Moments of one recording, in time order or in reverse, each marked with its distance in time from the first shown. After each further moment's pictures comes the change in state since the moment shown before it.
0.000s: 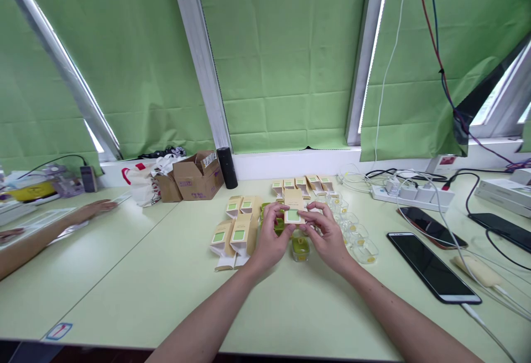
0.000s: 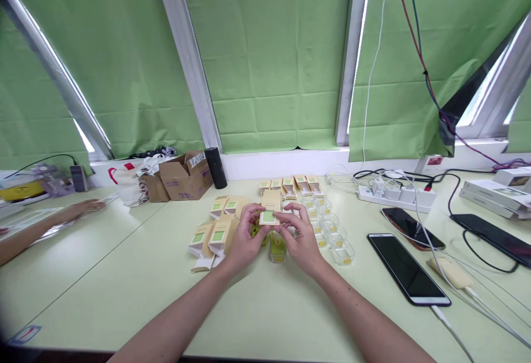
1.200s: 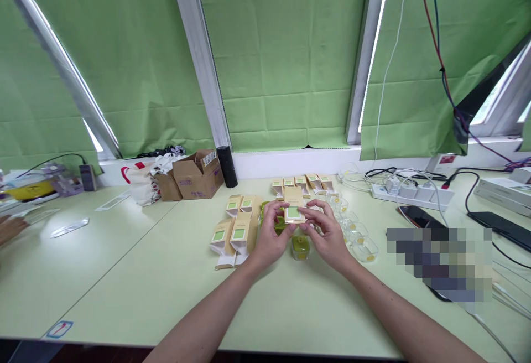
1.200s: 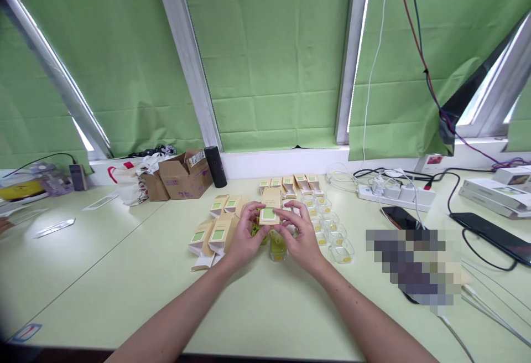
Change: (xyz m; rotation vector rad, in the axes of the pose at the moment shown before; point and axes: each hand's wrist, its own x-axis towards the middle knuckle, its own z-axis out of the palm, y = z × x) left_hand 0.001 0.001 -0.002 -0.032 -0.021 0.032; right_hand -0.001 -0.002 -0.002 0.023 -0.018 -0.011
